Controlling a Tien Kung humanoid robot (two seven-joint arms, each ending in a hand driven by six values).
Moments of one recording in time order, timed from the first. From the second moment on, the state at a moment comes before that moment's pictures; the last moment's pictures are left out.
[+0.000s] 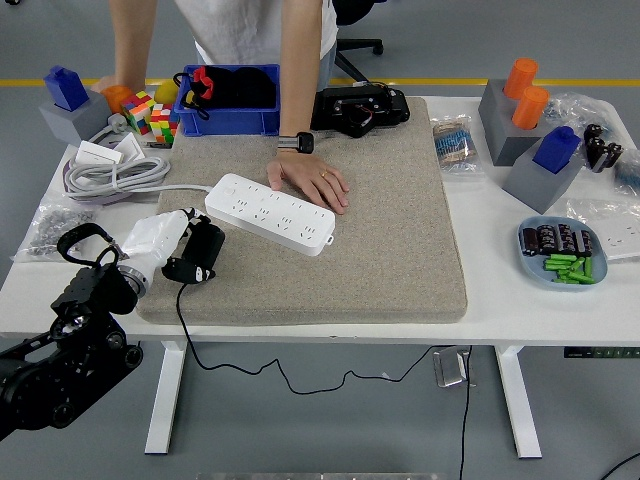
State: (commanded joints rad) left arm -0.43 0.33 -0.75 -1.14 1.91 0.27 0.33; right arm 0.07 -0.26 1.34 0.27 -1.12 -0.03 -0.11
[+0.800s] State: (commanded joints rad) left arm -0.43 0.33 -0.77 -1.13 1.83 0.29 0.30; right arm 0.07 -0.26 1.35 0.27 -1.12 -0.03 -0.11
